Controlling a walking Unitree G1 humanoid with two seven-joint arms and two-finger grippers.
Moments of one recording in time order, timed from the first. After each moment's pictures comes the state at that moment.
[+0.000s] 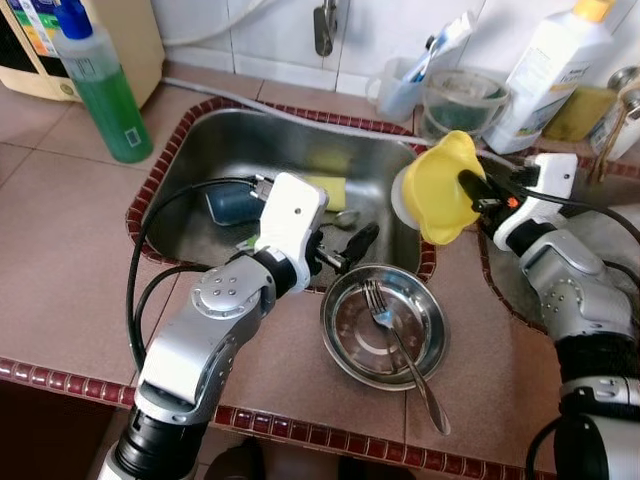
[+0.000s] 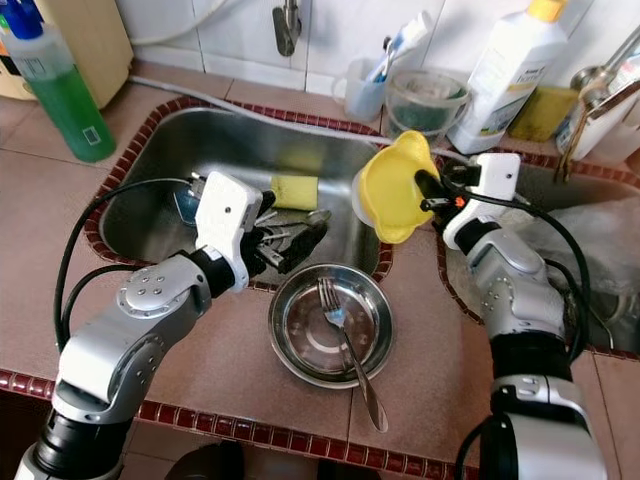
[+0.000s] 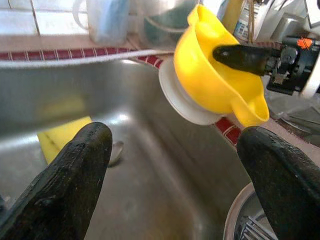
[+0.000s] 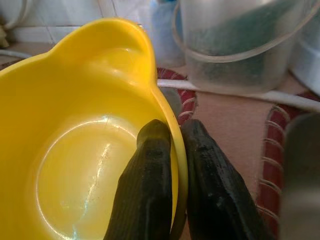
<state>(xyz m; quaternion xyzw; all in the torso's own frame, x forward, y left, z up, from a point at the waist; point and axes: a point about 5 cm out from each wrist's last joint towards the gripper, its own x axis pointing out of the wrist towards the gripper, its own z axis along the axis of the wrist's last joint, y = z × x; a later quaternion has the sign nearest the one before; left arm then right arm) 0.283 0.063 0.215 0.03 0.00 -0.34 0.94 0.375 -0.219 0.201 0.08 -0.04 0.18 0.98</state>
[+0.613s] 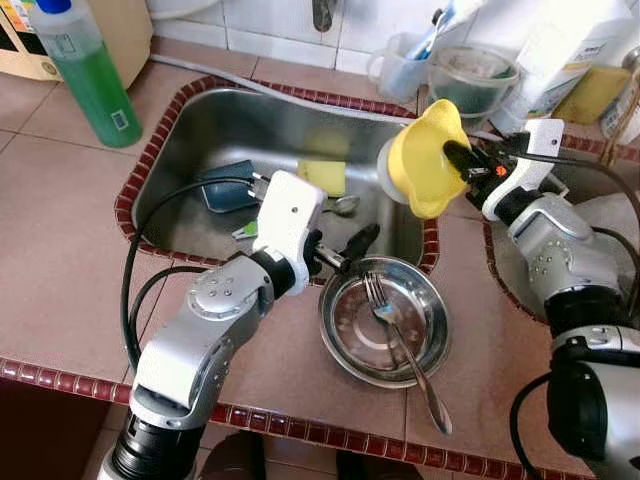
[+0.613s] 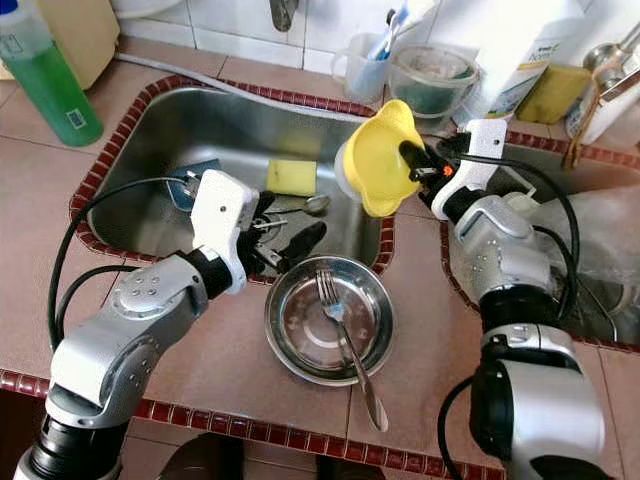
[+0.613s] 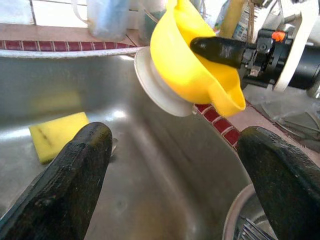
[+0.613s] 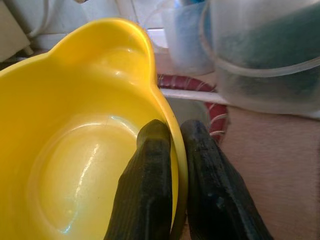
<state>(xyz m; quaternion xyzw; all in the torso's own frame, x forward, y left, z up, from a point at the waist) 0.282 0.065 0.223 0.01 -0.01 -0.34 0.94 0.396 -0.203 0.220 0.10 -0.05 0.22 0.97</state>
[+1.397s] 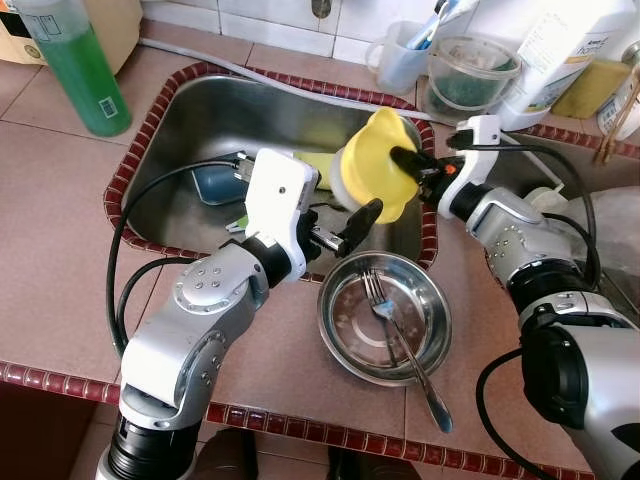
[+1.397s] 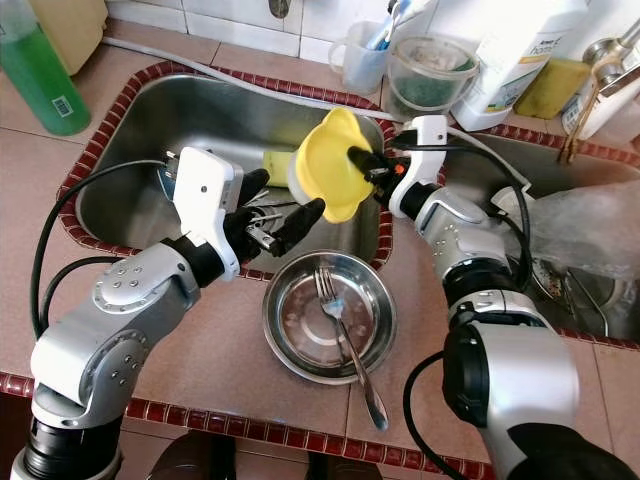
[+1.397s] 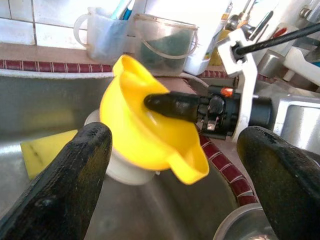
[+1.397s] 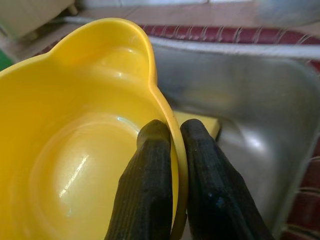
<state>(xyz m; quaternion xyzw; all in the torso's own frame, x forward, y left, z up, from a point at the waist) 0.273 0.066 0.244 -0.01 -0.05 -0.35 0.94 0.406 -0.156 0.213 0.10 0.01 0.32 0.94</state>
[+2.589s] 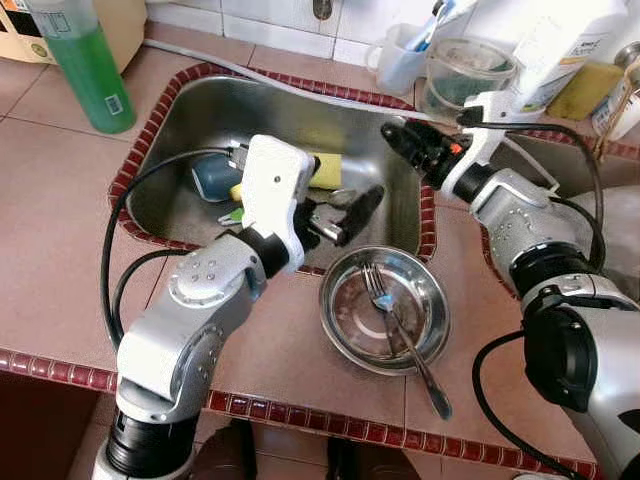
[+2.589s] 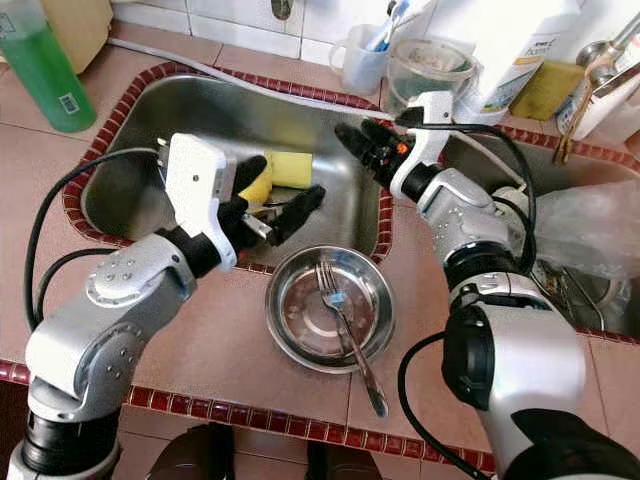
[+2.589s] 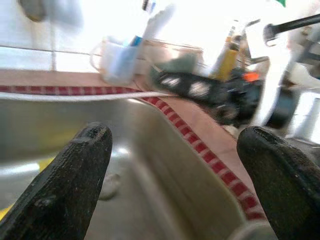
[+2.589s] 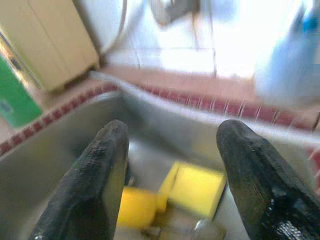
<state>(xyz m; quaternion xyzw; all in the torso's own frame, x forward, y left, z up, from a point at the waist) 0.288 0.074 0.252 -0.01 -0.08 -0.32 0.94 0.408 -0.166 0.251 0.11 -0.10 0.32 0.94</state>
